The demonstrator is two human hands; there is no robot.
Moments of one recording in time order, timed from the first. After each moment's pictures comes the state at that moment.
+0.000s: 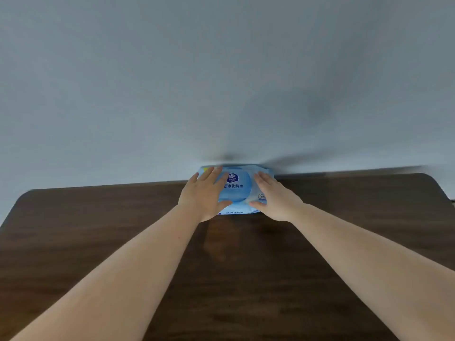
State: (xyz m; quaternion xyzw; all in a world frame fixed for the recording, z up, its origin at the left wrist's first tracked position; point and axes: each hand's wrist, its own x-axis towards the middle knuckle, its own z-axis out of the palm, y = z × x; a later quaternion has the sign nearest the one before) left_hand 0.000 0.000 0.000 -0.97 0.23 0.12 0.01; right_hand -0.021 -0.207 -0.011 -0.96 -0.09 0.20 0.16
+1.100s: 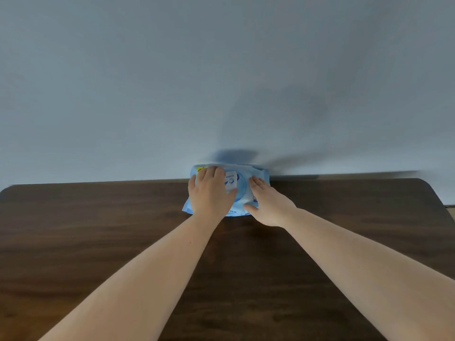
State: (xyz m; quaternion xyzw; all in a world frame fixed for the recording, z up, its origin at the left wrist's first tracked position) left_hand -0.003 -0.047 -0.021 -0.98 0.04 -0.06 -0.17; right_hand -0.018 -0.203 -0.025 -0.96 -0.08 0.21 0.15
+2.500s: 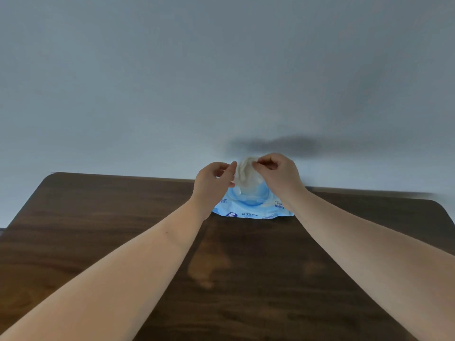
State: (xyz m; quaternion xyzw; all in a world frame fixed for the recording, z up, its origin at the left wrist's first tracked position) left_hand -0.018 0.007 0.045 -0.79 -0.11 0.06 -0.60; right_hand -0.006 -0.148 0.057 -0.81 0.10 0.00 0.57
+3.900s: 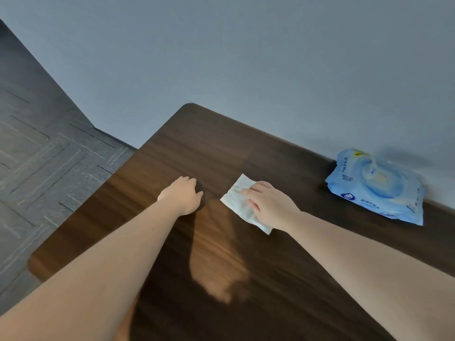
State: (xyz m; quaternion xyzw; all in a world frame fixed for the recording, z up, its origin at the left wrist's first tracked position) left_hand -0.195 0.305 -0.030 -0.93 -0.23 0.24 -0.16; right_hand -0.116 0.083 -0.042 -0.88 -0.44 0.15 0.06
